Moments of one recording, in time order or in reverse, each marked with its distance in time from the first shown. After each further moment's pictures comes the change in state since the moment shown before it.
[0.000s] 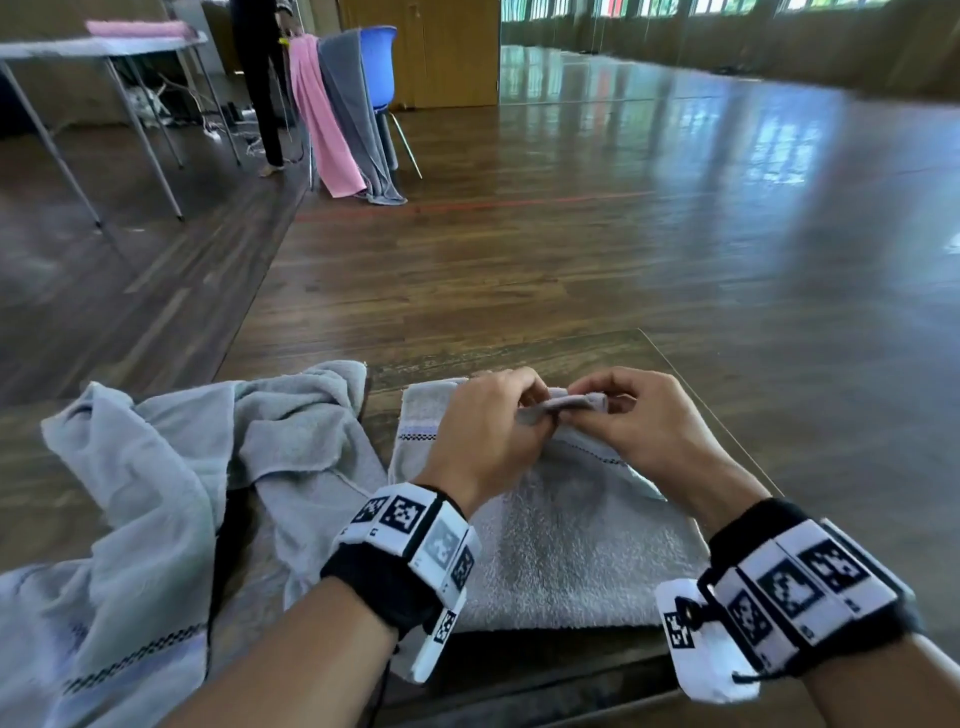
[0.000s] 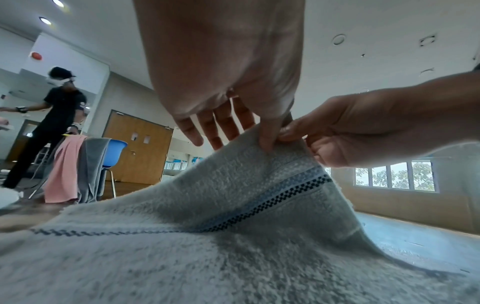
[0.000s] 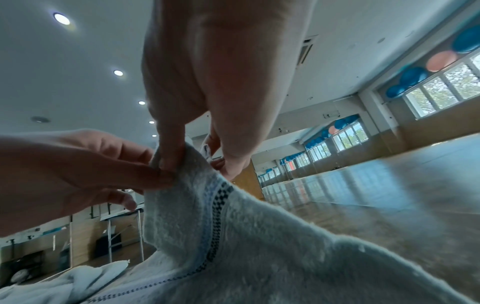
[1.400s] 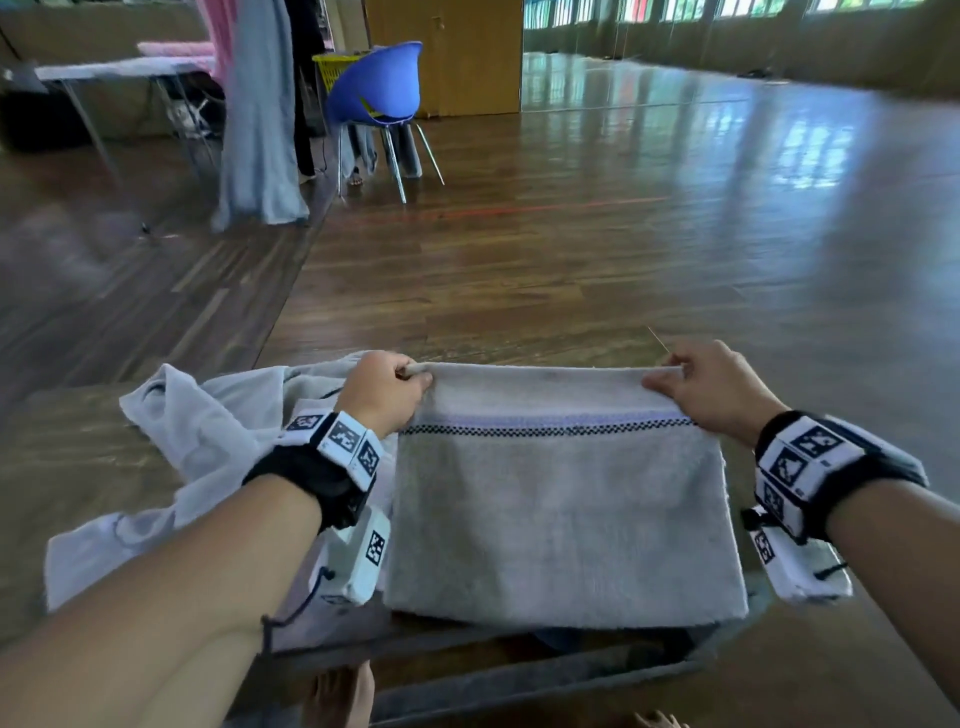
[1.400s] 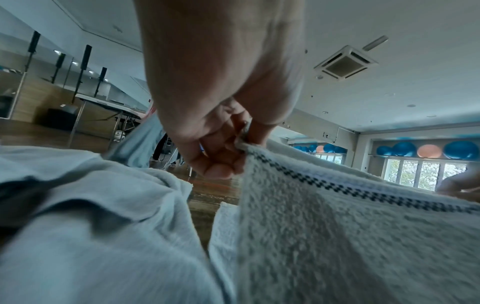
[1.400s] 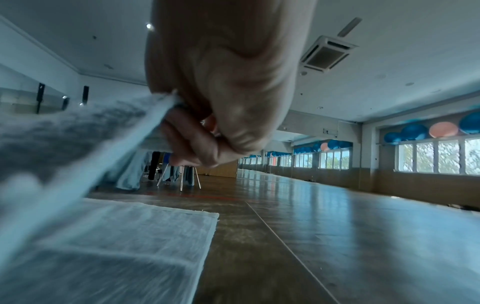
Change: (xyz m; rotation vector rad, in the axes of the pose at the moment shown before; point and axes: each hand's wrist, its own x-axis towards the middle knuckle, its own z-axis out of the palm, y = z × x) left_hand -0.018 -0.064 -0.085 0.113 0.010 -0.530; right_hand 0.022 0.013 -0.066 -0.565 0.041 0.081
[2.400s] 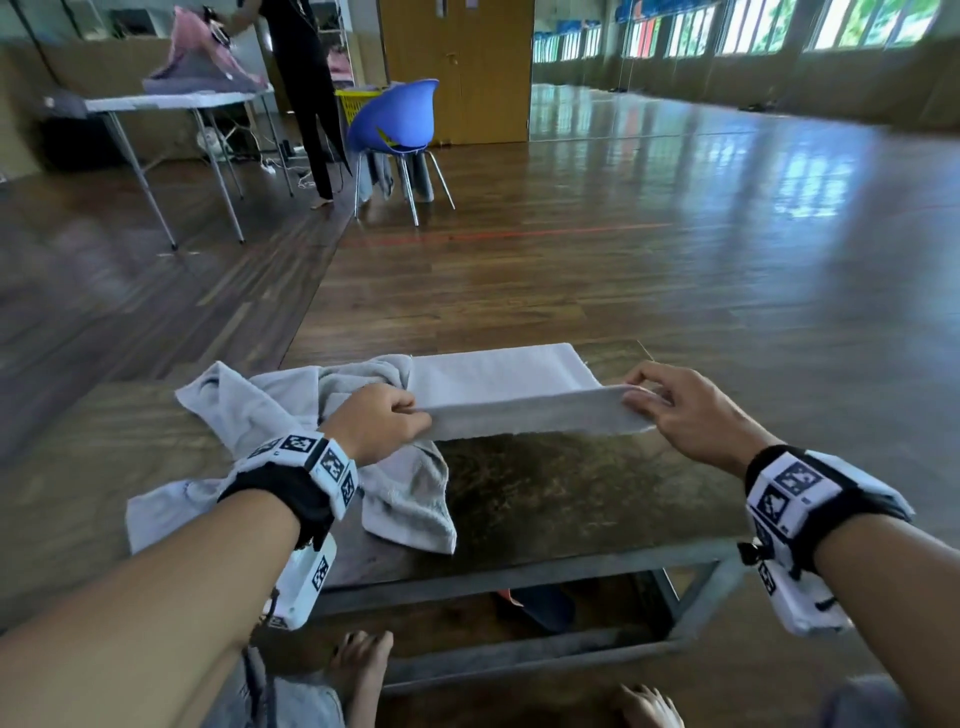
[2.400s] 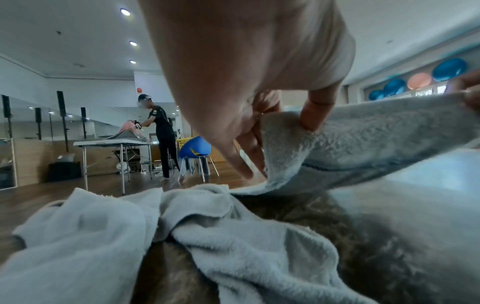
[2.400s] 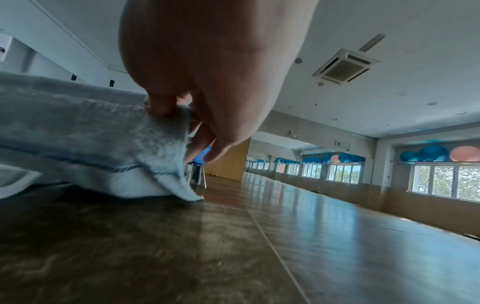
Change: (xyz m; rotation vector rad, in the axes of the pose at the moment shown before) left_hand -0.086 0.000 -0.052 0.025 -0.205 0.118; right_hand -0.081 -0.025 -0.023 0.102 -0.090 -0.313
